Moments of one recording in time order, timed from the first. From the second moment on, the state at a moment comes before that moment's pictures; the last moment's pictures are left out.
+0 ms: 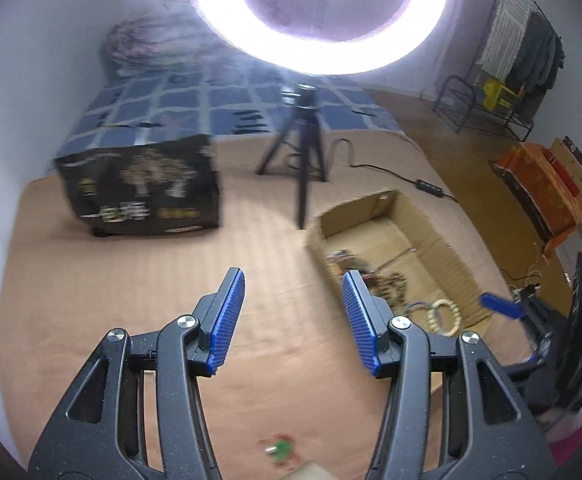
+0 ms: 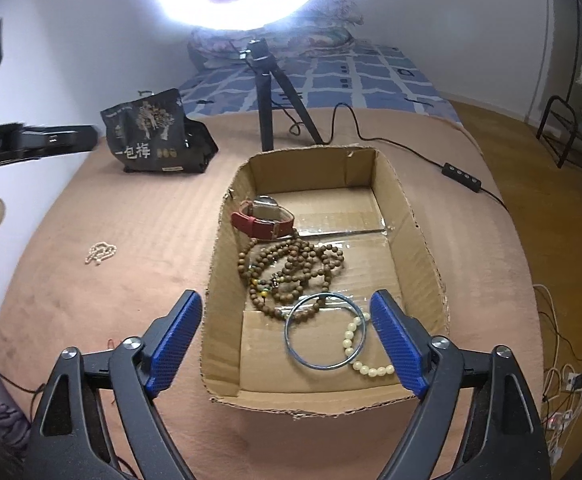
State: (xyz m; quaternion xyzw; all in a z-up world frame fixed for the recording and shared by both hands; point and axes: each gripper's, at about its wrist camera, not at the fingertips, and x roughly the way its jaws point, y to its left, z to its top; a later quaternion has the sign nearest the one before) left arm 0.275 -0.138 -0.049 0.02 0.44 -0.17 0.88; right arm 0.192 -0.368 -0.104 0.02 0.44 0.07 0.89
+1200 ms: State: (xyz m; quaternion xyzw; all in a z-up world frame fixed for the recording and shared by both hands) left arm 0.270 0.065 -0.161 -0.09 0.52 -0.07 0.85; right arm 0.176 -0.275 -0.121 -0.05 0.47 0.14 0.87
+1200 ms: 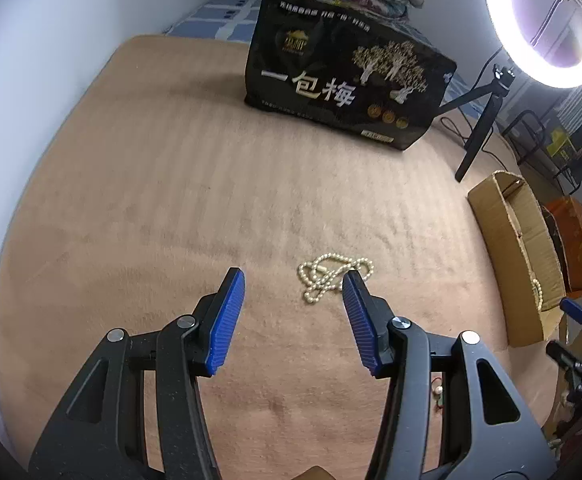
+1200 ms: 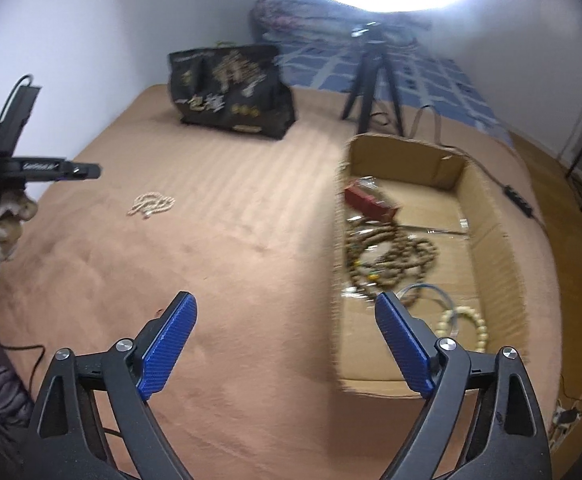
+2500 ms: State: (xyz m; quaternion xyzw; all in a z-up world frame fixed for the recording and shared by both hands) left arm 0.311 0.059 -0.221 -0.15 0.58 -0.11 0.79; right arm 0.159 -0.178 -0.204 -0.16 0.54 0.28 0.78
